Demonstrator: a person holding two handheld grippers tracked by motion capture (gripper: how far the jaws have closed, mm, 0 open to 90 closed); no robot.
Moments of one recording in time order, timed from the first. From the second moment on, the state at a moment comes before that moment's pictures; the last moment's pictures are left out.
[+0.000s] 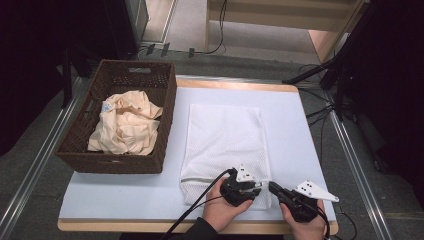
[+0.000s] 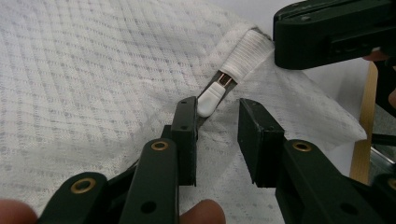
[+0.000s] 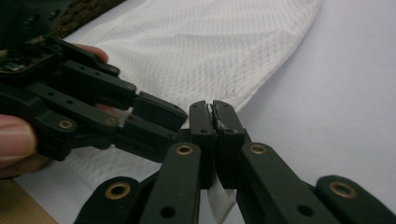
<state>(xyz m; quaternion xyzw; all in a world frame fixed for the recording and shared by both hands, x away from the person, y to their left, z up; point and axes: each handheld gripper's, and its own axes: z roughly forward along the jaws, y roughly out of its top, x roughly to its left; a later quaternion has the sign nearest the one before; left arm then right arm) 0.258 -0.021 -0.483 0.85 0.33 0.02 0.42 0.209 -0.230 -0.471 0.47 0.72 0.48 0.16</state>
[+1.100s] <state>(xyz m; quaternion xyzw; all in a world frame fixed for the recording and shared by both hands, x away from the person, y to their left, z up) 0.259 -0.010 -0.475 0.84 0.33 -0.01 0.44 0.205 -0.230 -0.466 0.44 0.72 0.50 0.17</state>
